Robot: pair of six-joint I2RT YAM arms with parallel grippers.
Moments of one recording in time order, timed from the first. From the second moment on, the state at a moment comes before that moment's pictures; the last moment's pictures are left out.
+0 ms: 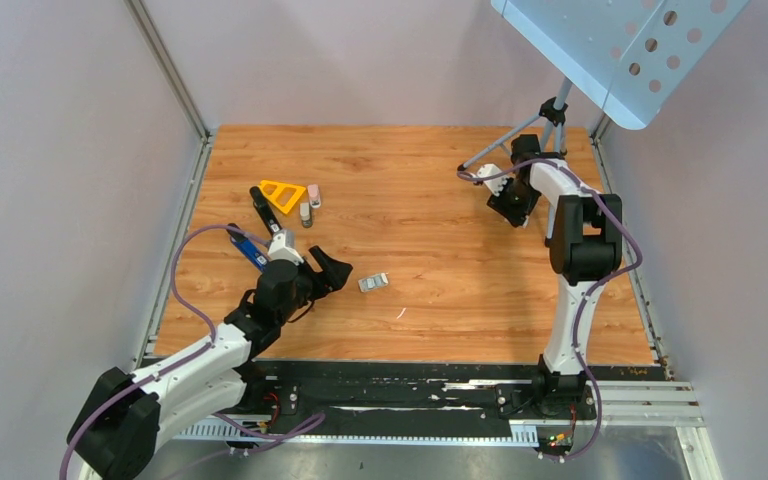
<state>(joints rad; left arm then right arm) -0.57 0.88 0.24 0.26 -0.15 -0.84 0.05 2.12 1.64 -0.80 -0.07 -0.98</state>
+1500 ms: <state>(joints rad) -0.57 1.11 0.23 0.45 -0.02 -0.85 0.59 1.89 1.31 -0.68 -0.37 -1.01</state>
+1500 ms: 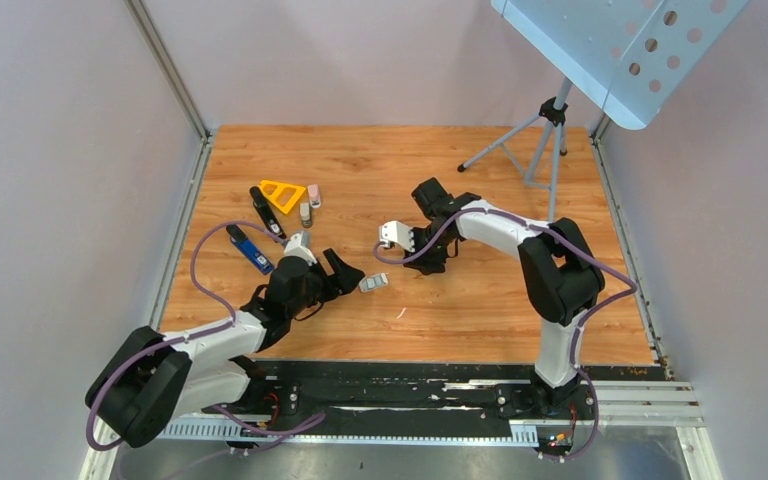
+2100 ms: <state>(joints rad) -0.56 1.00 0.22 0.44 -0.04 -0.82 0.46 1.79 1.51 -0.80 -0.56 -0.96</state>
